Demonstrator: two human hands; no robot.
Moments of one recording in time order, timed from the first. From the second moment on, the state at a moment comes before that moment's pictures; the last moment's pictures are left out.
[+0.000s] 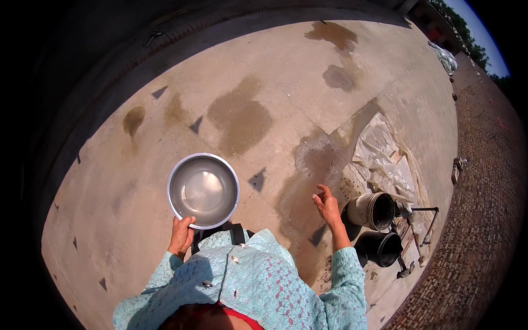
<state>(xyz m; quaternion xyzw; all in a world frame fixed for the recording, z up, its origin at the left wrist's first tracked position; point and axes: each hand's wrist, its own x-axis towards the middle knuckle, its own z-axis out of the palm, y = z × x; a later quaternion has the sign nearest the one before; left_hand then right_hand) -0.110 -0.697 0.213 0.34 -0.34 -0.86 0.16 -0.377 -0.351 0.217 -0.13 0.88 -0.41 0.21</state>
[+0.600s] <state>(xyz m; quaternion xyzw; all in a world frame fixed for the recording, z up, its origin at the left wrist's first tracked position) -0.497 -0.768 0.235 0.31 -0.36 -0.87 0.13 -0.539 -0.246 0.074 0.36 0.76 -0.44 0.32</state>
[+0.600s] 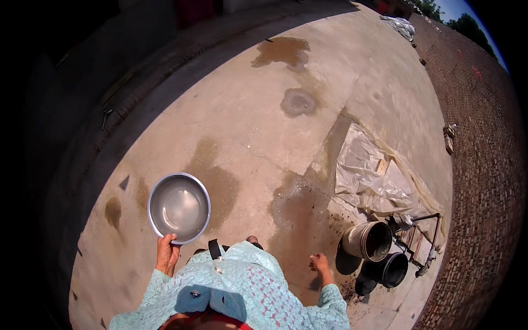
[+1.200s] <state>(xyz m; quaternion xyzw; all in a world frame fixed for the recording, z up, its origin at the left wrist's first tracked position) -0.856 -0.793 0.213 0.27 -0.39 -0.88 0.01 -0.923 -0.341 0.180 0.08 0.90 -0.38 0.21</state>
